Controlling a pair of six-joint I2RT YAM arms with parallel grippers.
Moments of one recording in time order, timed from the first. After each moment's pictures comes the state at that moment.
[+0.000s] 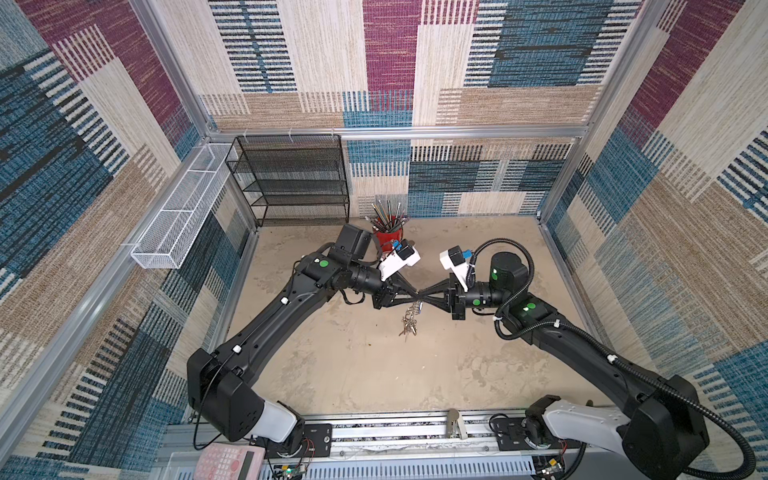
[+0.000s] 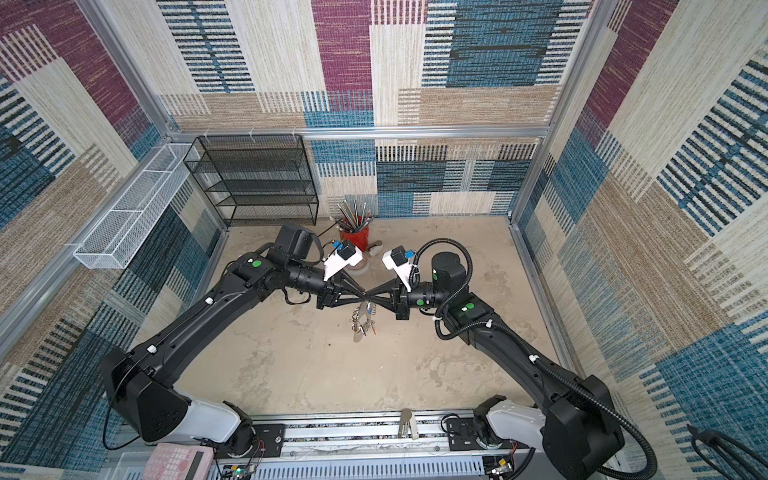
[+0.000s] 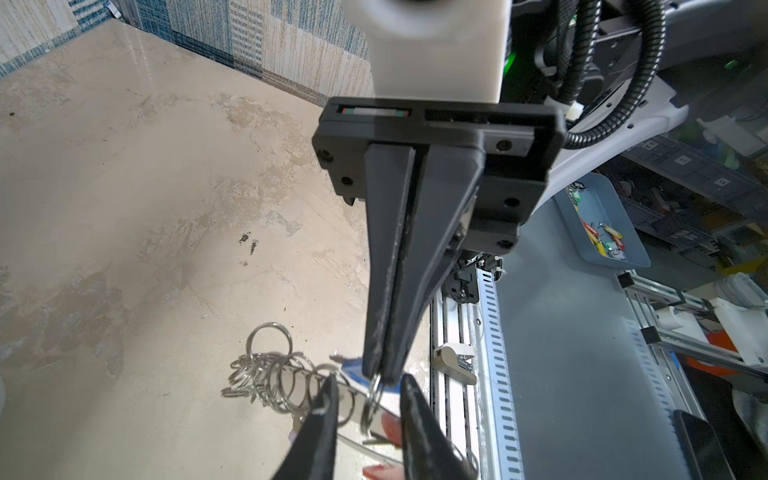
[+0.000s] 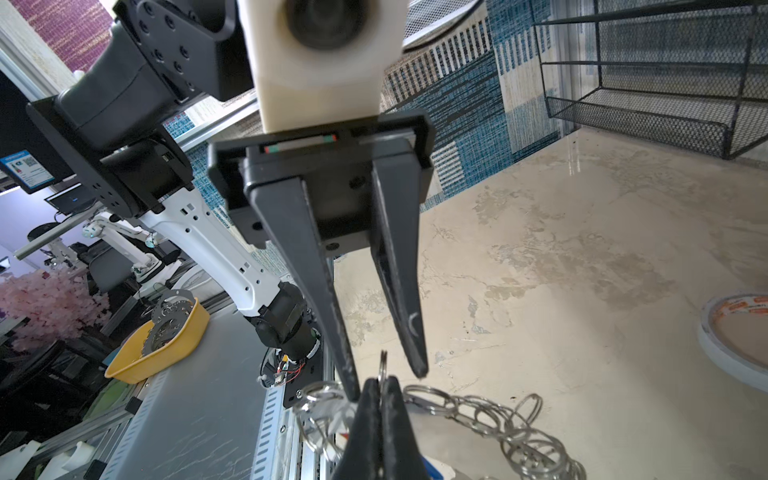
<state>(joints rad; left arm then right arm) -0.56 1.47 1.44 -0.77 0.86 0.34 0.49 1.19 0.84 0.13 -0.98 0.24</state>
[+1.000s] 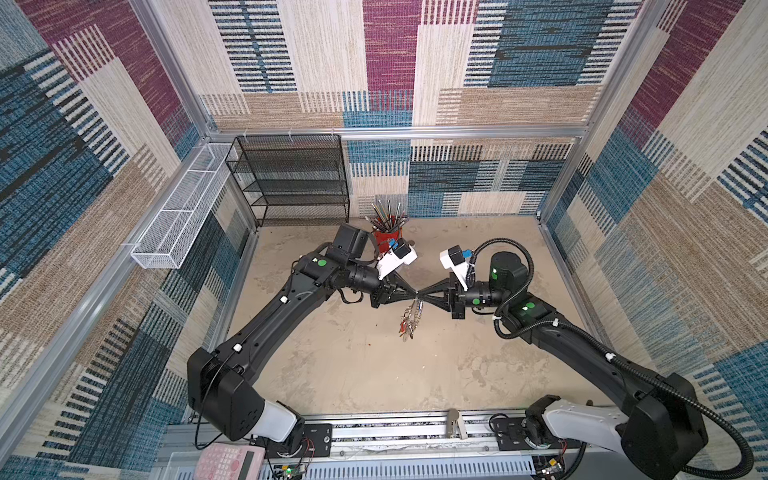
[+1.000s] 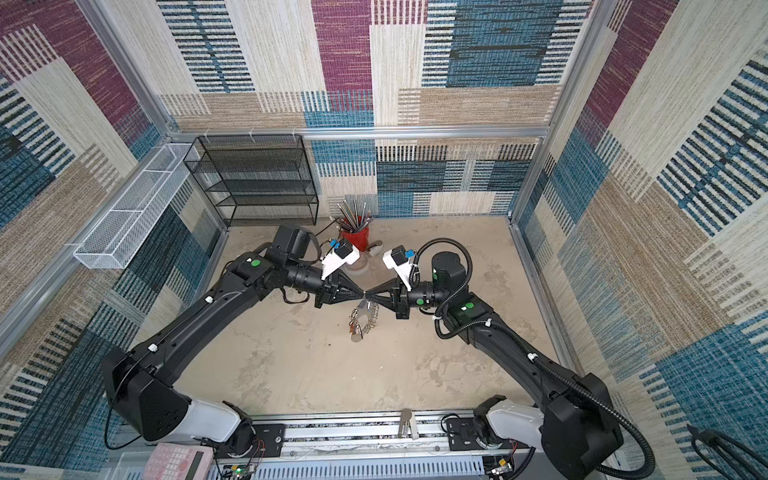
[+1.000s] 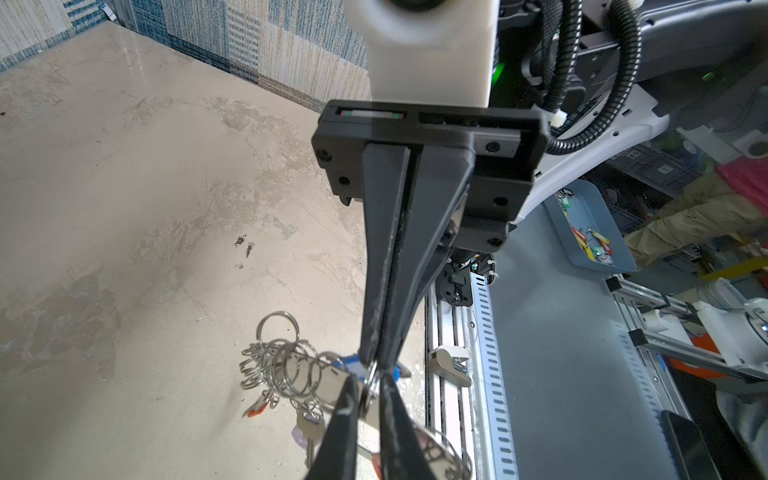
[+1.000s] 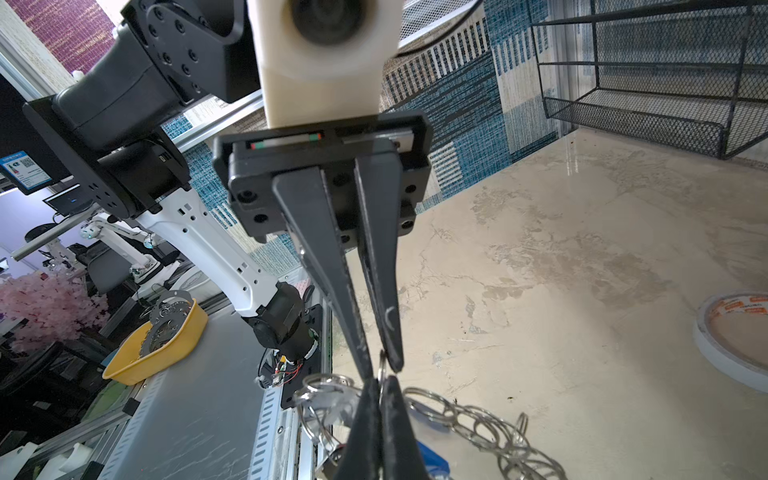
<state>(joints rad) -0.55 1.48 1.43 -0.78 0.90 0.34 0.49 1.19 0.83 0.14 -0.98 0.24</state>
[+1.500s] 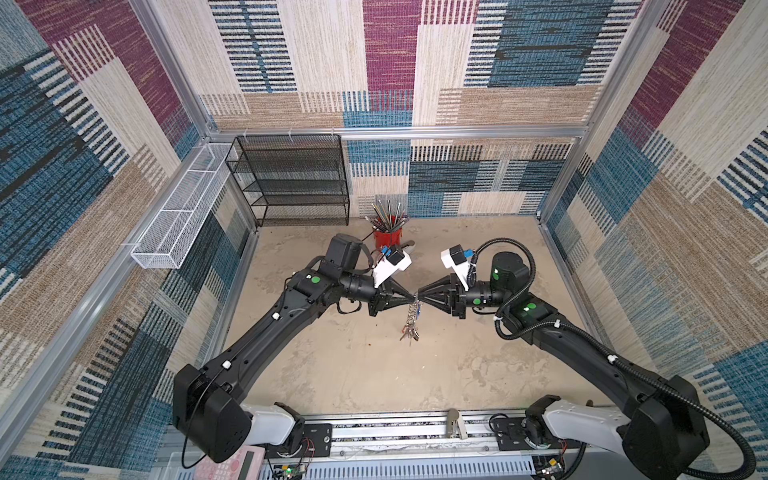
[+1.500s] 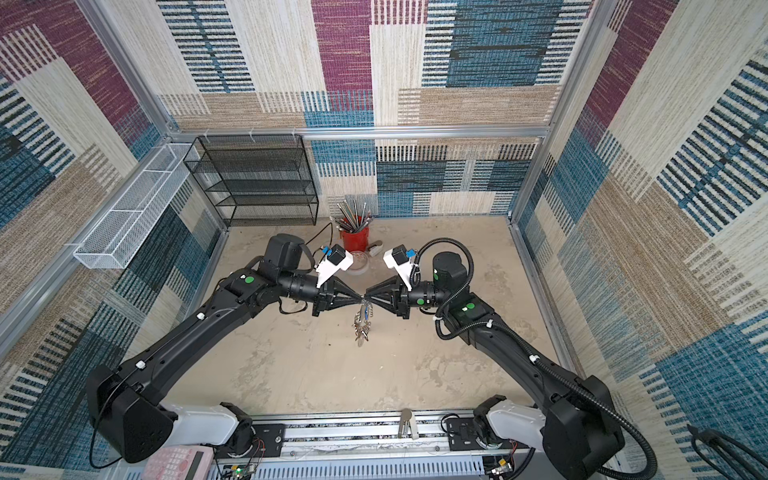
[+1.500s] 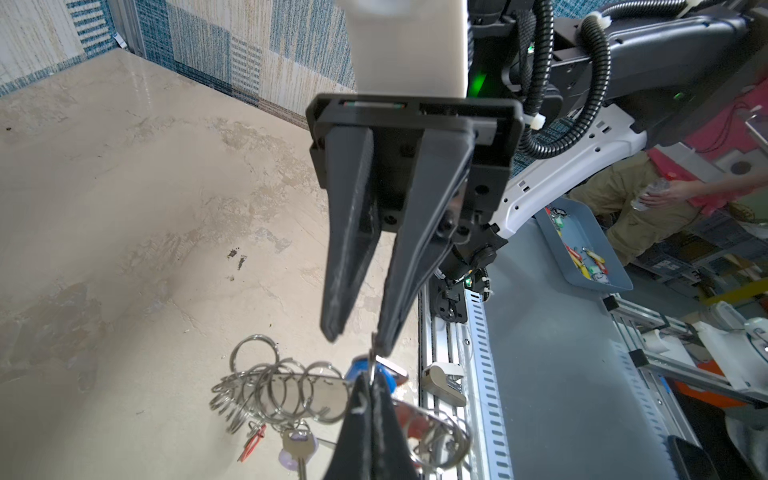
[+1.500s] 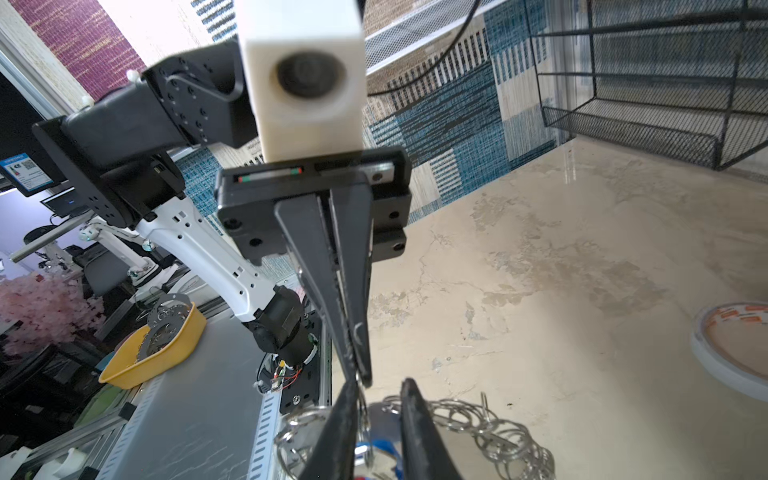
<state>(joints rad) -0.54 1.34 1.22 -0.54 0.93 0.18 0.48 1.17 0.83 0.16 -0.97 0.25</state>
